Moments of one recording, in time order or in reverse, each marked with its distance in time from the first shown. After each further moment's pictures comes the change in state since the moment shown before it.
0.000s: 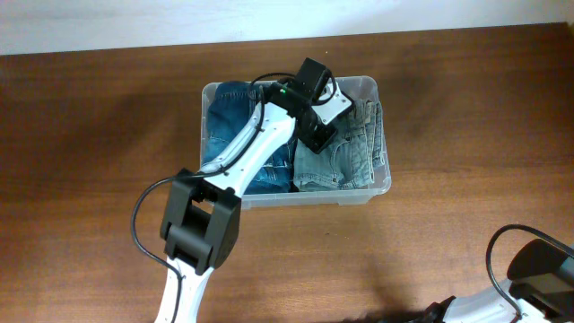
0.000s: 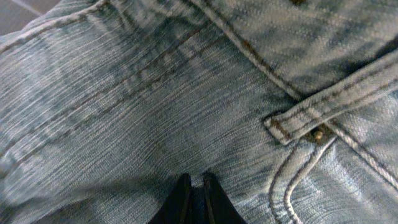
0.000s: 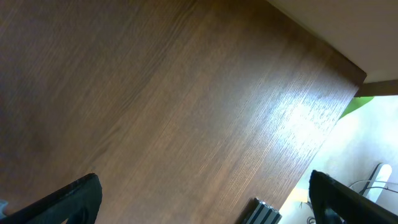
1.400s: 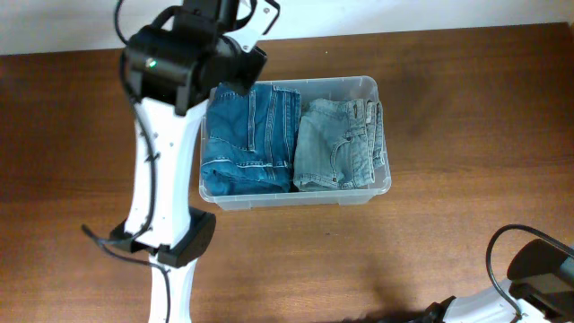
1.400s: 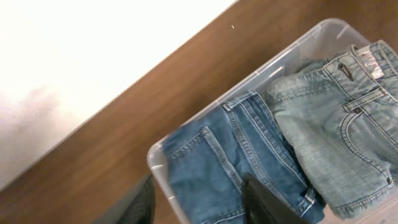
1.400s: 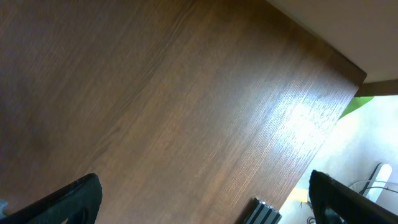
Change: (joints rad) left arm 0.182 -0.029 1.124 -0.796 -0.317 0.026; right arm 0.000 0.000 0.000 0.000 0.000 0.000
